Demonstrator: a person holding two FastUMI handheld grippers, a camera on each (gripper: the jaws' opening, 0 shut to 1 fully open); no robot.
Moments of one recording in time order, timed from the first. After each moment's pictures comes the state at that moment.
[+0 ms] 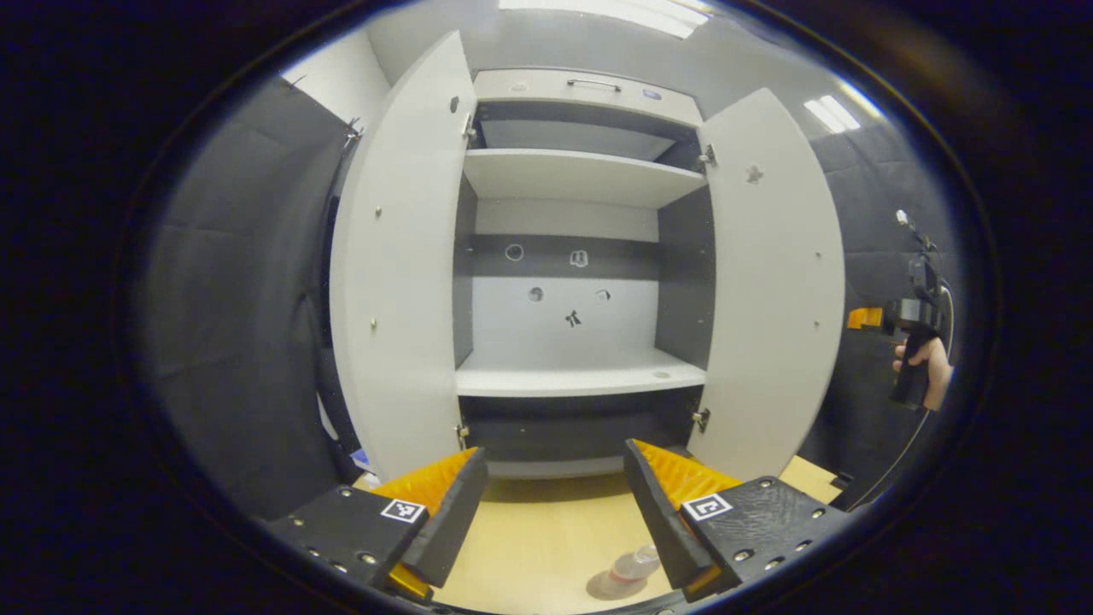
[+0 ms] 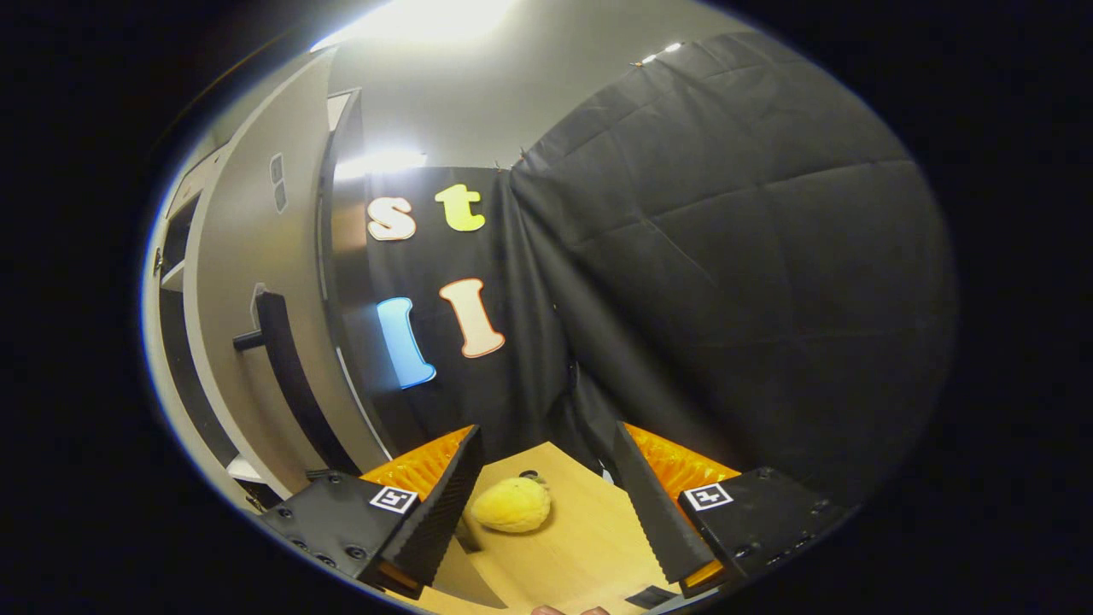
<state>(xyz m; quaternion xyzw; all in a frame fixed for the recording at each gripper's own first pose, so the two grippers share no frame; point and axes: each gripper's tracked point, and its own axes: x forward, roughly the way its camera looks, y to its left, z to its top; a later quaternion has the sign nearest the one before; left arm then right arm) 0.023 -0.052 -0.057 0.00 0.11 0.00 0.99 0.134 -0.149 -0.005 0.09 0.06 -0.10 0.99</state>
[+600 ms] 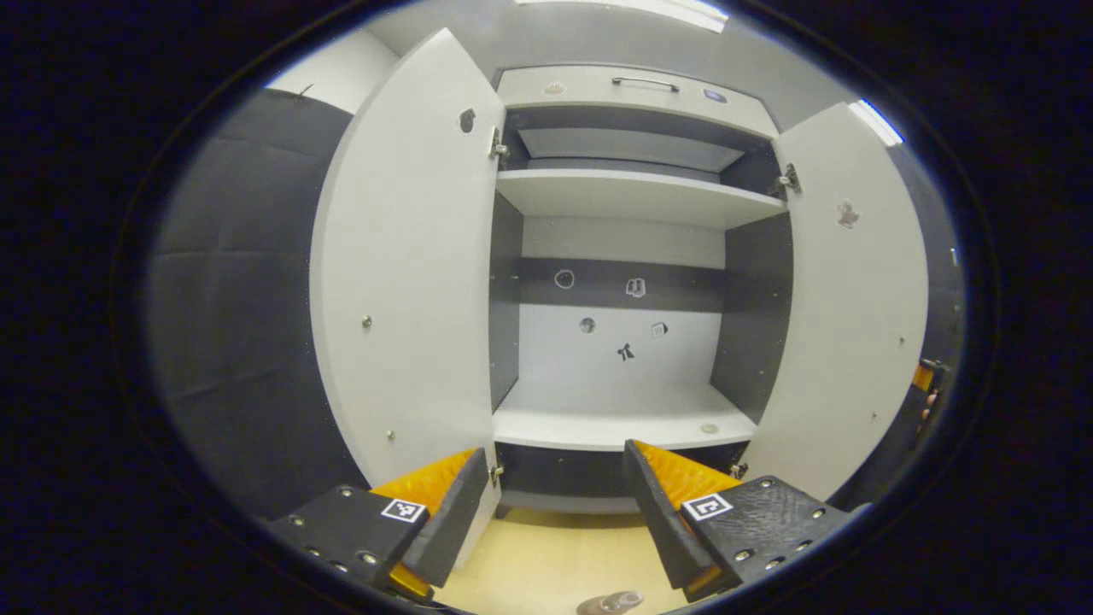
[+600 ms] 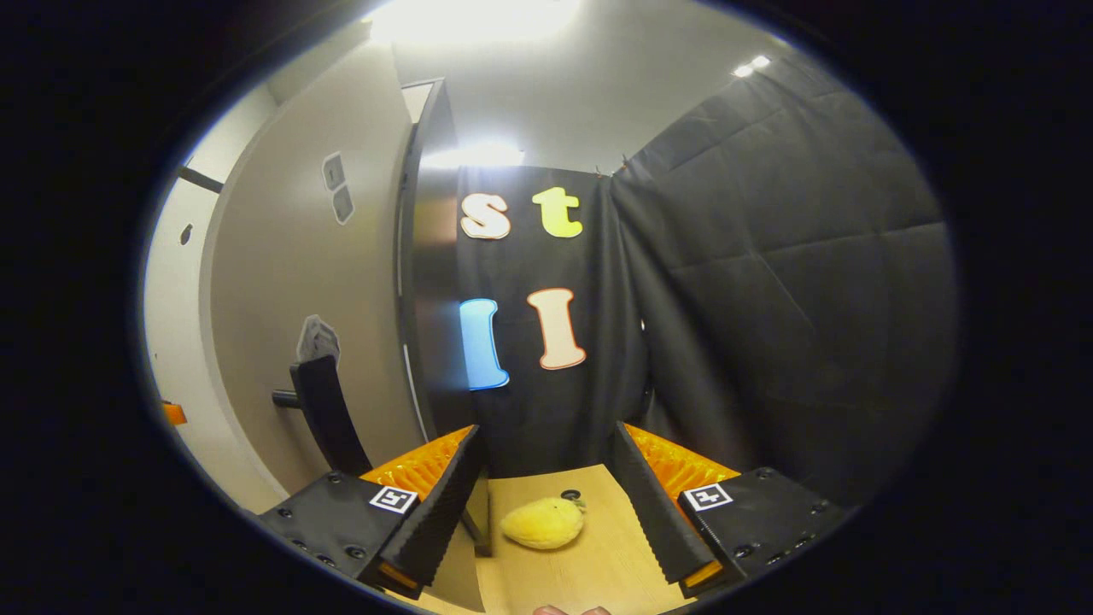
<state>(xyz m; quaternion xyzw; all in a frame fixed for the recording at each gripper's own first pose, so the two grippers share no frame) 0.083 -0.039 0.024 0.00 0.12 0.10 0.99 0.176 -0.117 0.044 0.01 0.05 0.06 1.00</state>
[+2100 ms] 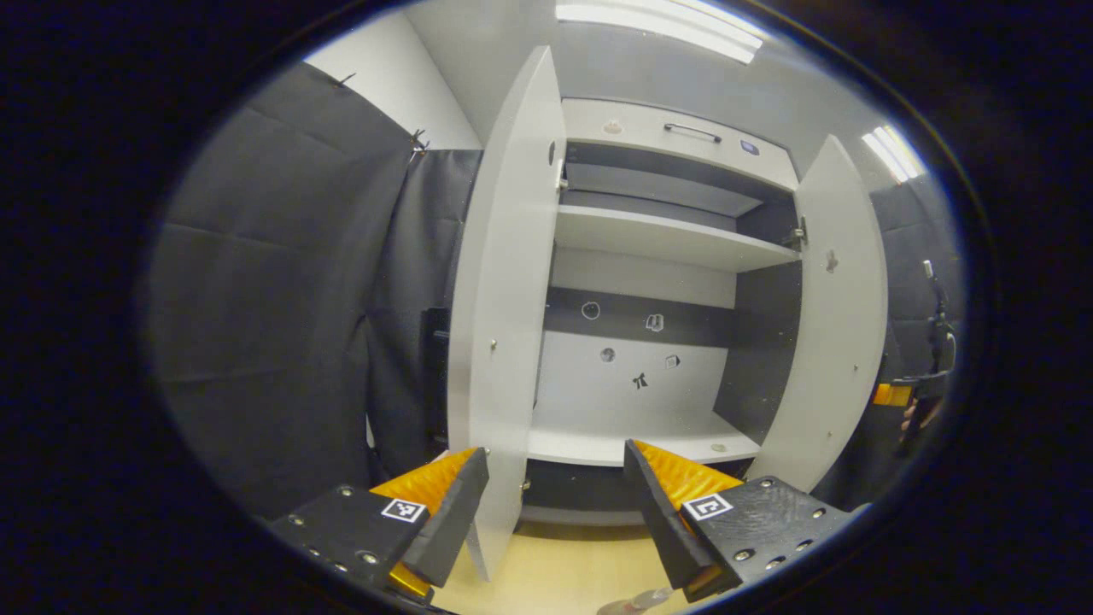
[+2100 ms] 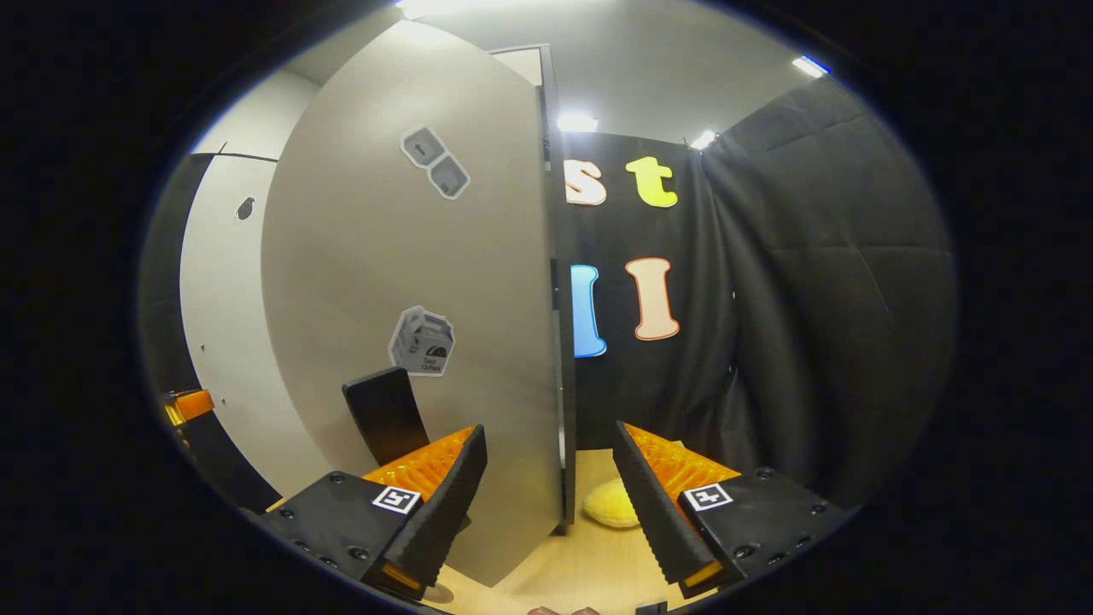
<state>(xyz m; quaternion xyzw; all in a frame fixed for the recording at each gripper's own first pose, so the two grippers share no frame) 0.037 0.040 0.040 -0.04 0.06 0.08 0.99 0.146 0.022 0.042 0.00 0.11 0.17 0.98</state>
